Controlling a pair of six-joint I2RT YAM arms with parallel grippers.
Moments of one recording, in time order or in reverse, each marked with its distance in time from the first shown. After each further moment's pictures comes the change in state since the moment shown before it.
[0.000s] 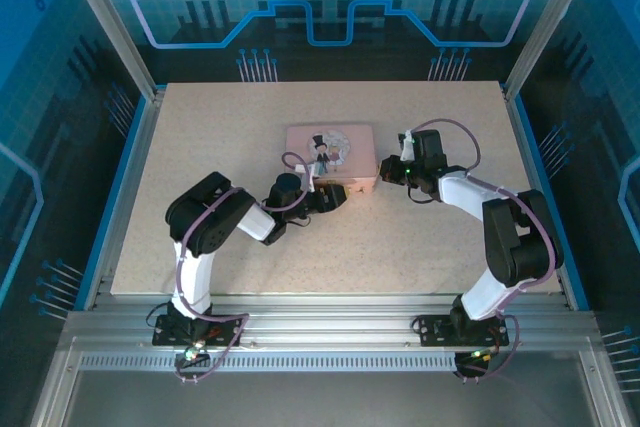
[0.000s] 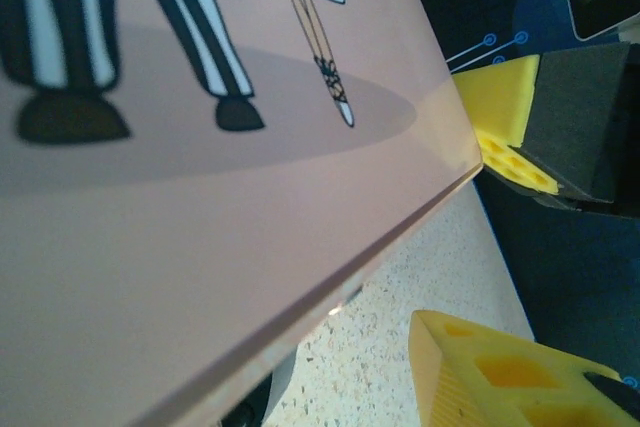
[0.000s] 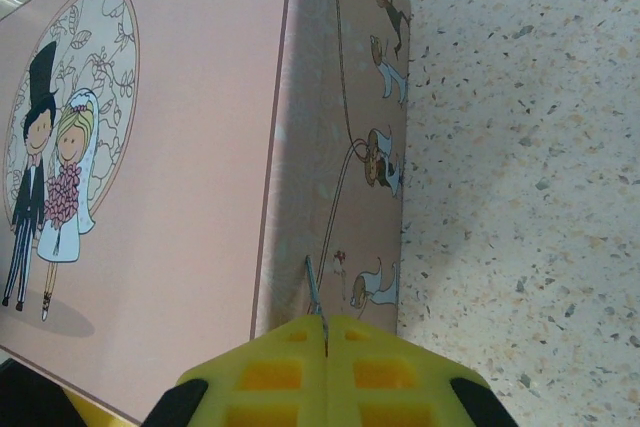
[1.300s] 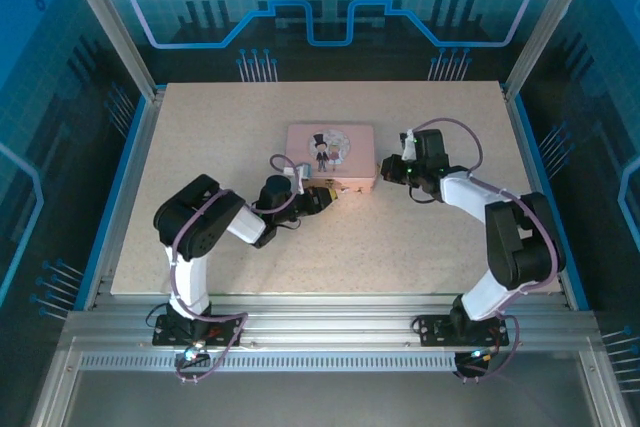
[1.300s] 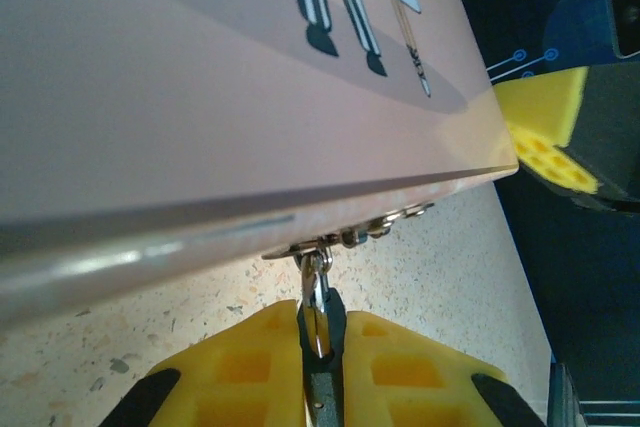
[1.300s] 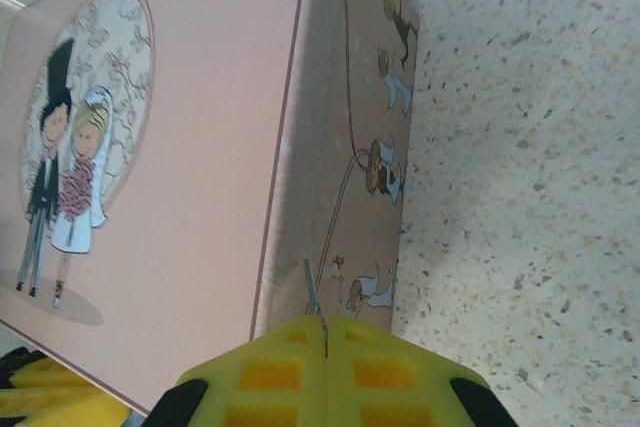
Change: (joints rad) left arm 0.042 -0.083 -0.077 -0.072 -0.009 0.000; right arm -0.011 -0.031 -0.011 -0.001 -0.007 0.000
